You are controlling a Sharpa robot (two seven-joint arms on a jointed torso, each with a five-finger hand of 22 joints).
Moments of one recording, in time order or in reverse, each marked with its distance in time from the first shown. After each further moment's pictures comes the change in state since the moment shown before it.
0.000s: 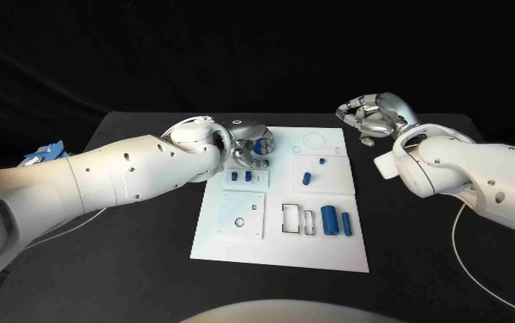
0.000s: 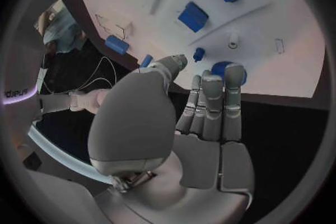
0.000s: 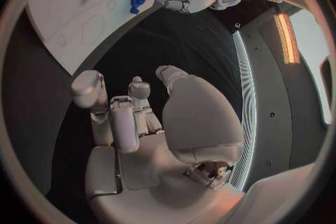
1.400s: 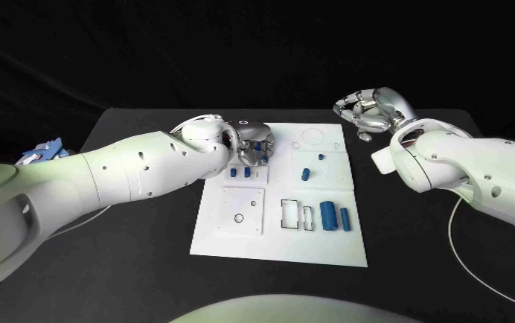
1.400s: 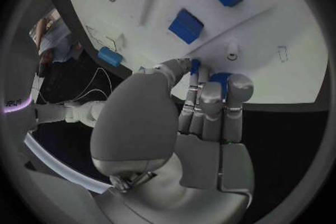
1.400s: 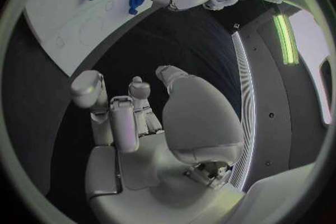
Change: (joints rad) left arm -0.007 0.067 -0.007 -0.066 -0.066 0.059 -0.032; left_hand 0.033 0.033 0.057 -0.017 0.006 0.119 -0.023 -0.013 -0.047 0.123 -0.030 0.000 -0.037 0.071 -0.025 0.108 0.107 -0.032 0.114 -0.021 0.134 0.185; right arm 0.000 0.004 0.000 0.001 -0.003 0.000 0.003; right_hand 0.000 0.000 0.000 0.000 0.004 0.000 0.000 0.000 0.000 0.000 0.000 0.000 0.000 0.000 0.000 0.000 0.000 0.000 0.000 0.000 0.000 0.000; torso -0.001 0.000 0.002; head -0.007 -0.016
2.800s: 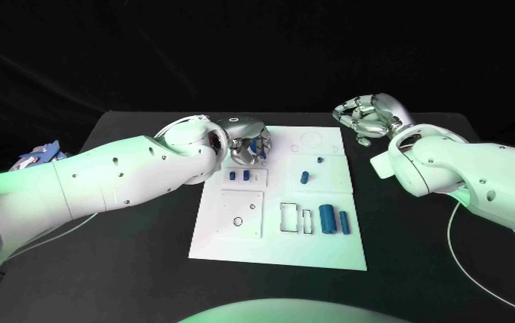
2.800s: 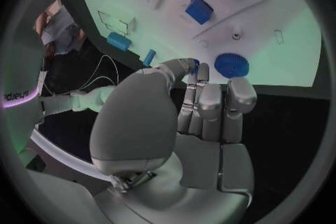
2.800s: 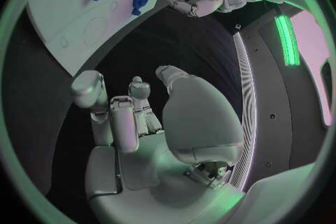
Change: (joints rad) left arm -0.010 -0.108 0.049 0.146 0.024 -0.079 -0.004; left_hand 0.003 0.032 0.074 -0.068 -0.004 0.107 -0.011 -0.017 -0.001 0.118 -0.018 -0.048 -0.008 0.032 -0.018 0.018 0.006 -0.015 0.043 -0.022 0.061 0.087; right arm -0.013 0.001 0.000 -0.016 -0.001 0.000 0.004; right_hand 0.000 0.000 0.000 0.000 0.000 0.000 0.000 0.004 -0.001 0.000 0.000 0.000 0.000 0.000 0.000 0.000 0.001 0.000 0.000 0.000 0.000 0.000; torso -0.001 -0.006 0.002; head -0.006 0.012
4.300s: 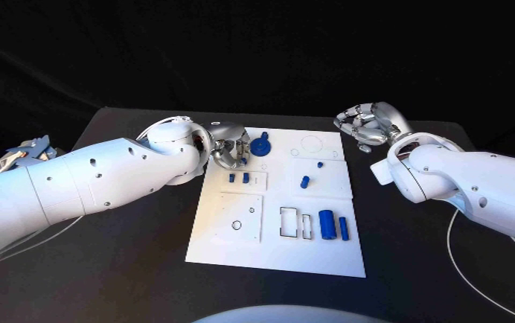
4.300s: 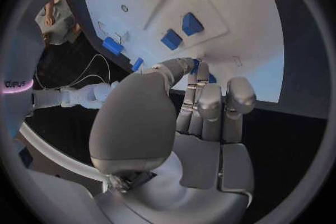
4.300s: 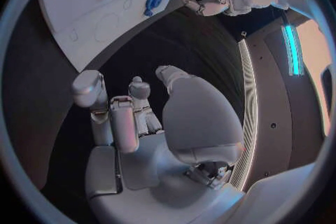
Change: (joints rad) left arm 0.010 -0.072 0.010 0.018 0.043 0.101 -0.078; left_hand -0.017 -0.007 -0.003 -0.003 0.000 0.005 -0.002 -0.006 0.002 0.010 -0.003 -0.016 -0.001 0.000 0.000 0.000 -0.015 0.000 0.005 0.002 0.000 0.004; right arm -0.023 0.018 0.000 -0.051 -0.024 -0.010 0.019; right_hand 0.000 0.000 0.000 0.000 0.004 0.000 0.000 0.000 -0.001 0.000 0.000 0.000 -0.001 0.000 0.000 0.000 0.000 0.000 0.000 0.000 -0.008 -0.002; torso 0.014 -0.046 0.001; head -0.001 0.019
